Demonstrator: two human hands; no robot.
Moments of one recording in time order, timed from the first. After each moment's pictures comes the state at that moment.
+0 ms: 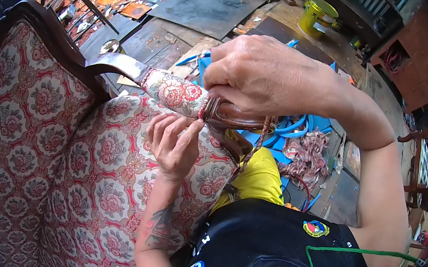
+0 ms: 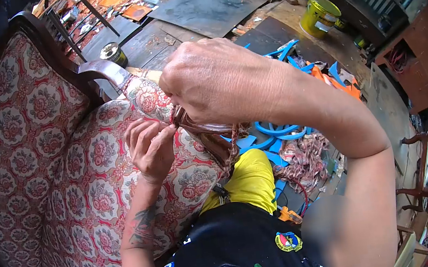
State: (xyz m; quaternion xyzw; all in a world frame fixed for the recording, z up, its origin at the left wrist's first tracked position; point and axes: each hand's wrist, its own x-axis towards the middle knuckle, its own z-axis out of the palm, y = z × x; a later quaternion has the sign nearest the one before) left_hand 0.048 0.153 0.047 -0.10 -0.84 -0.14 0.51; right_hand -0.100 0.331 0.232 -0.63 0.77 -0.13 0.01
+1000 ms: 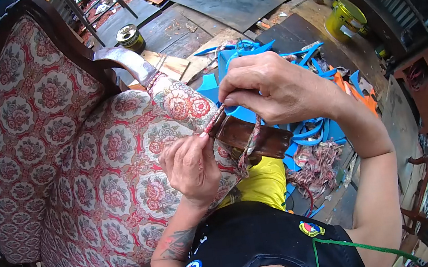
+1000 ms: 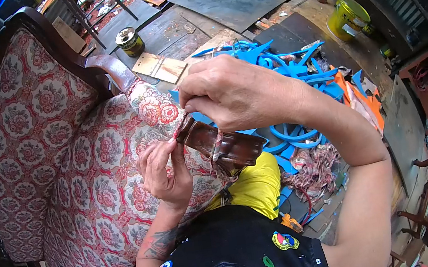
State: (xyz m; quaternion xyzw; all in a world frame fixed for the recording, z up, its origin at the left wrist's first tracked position) left_hand 0.057 0.213 0.057 0.10 -0.84 -0.18 0.49; right_hand -0.160 0.332 0.174 -0.67 0.63 -0.36 0.11
